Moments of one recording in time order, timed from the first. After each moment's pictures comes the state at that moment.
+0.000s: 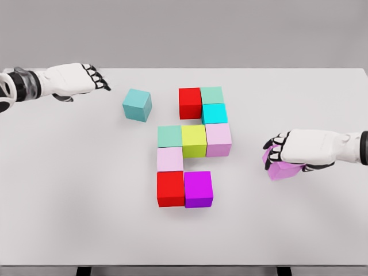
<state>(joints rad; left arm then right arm) -1.04 0.72 -1.06 -1.00 -0.87 -0.61 -0.14 -0.49 -1.07 0.62 -1.76 0.37 -0.61 0.61</state>
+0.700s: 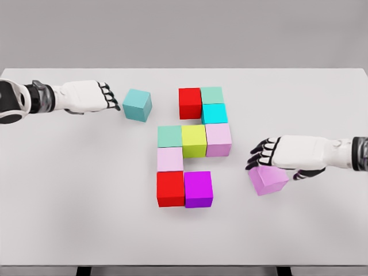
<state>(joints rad) -1.04 0.74 -1.17 -1.12 -0.90 -0.61 -0.15 -0.46 -1.03 0.61 -1.77 0.31 -0.61 0.61</state>
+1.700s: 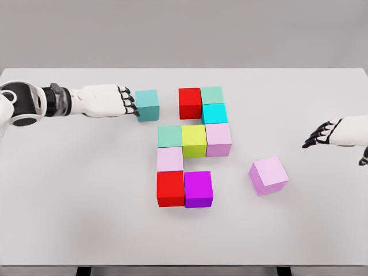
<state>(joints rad) -1.04 0.72 -1.19 -1.23 -0.89 -0.61 -0.15 -0.96 -1.27 1.15 -1.55 0.16 -0.61 0.61</state>
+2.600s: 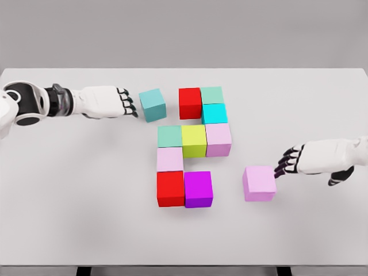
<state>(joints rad) -1.06 0.69 -1.21 -1.16 -0.89 -0.61 -0.15 -0.93 -1.22 1.19 -1.70 0.23 -0.61 0.61</state>
